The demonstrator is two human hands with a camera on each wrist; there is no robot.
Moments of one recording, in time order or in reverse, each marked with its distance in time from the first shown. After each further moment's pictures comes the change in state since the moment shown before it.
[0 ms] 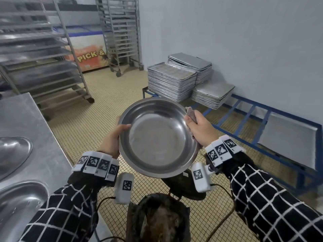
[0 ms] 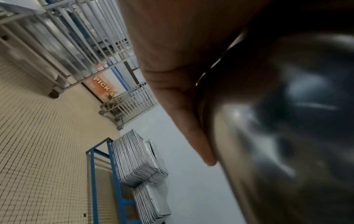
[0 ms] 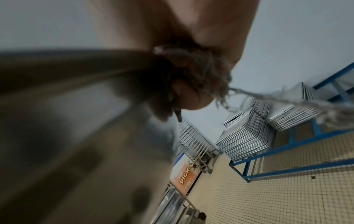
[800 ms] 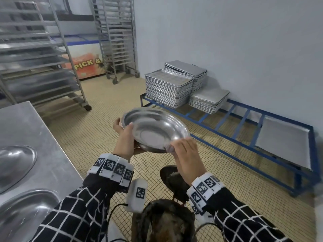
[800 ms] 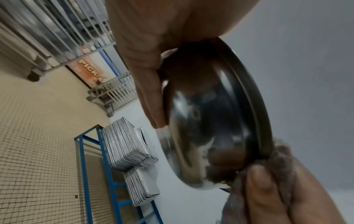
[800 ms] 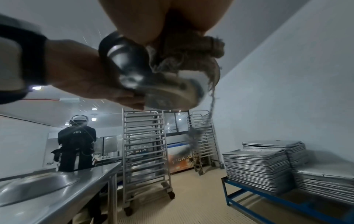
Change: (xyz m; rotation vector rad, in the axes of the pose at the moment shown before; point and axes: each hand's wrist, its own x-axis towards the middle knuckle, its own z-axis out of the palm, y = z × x) left_hand -0.003 0.018 0.004 -0.032 0.197 -0.020; right_hand -0.059 0.016 0.087 -0.508 0.191 -0.673
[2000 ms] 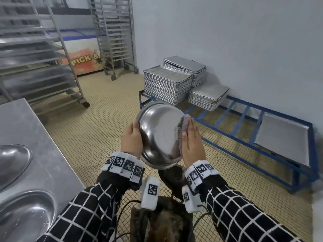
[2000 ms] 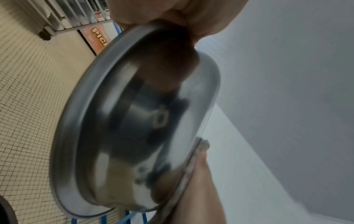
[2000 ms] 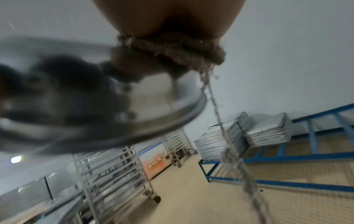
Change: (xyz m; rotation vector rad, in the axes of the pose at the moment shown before) left_hand 0.010 -0.023 0.028 0.297 0.130 0.193; right_hand 0.018 0.043 0.018 0.112 -0.037 0.493
